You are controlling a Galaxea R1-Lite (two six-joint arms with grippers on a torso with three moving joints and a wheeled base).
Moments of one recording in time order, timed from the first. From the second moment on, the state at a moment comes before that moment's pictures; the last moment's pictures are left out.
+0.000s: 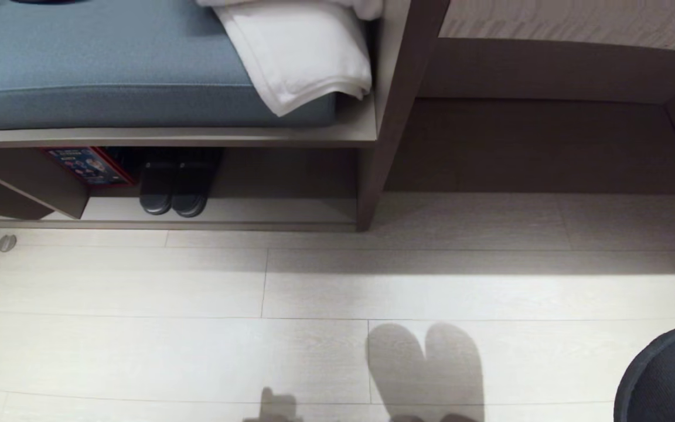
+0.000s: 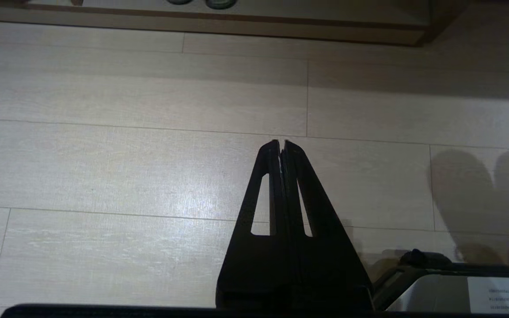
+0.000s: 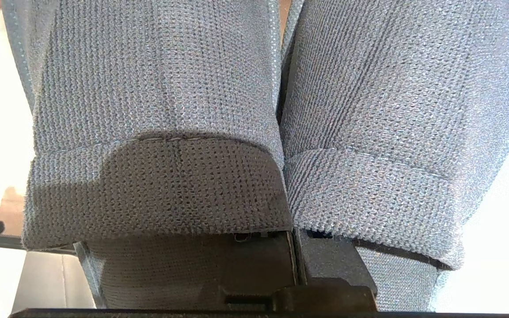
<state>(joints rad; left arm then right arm) 0.00 0.00 0.00 0.00 0.01 -0.06 0.01 0.00 0.00 0.00 0.01 -0.06</state>
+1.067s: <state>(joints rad) 0.00 0.00 0.00 0.00 0.01 -0.06 0.01 0.00 0.00 0.00 0.01 -0.06</state>
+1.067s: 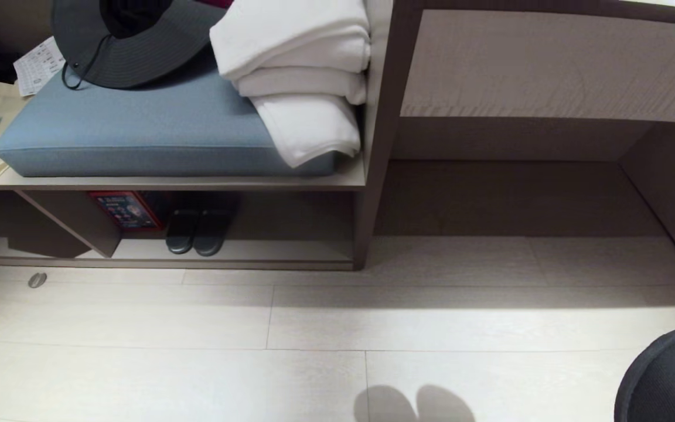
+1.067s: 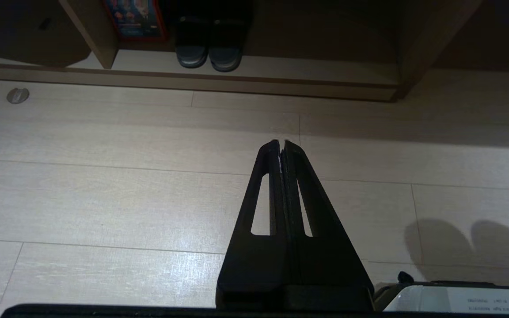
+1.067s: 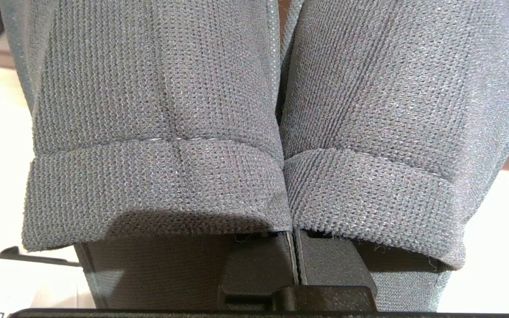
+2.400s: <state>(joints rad) 0.00 0.00 0.00 0.00 0.01 -0.06 0.01 0.00 0.00 0.00 0.01 -0.06</state>
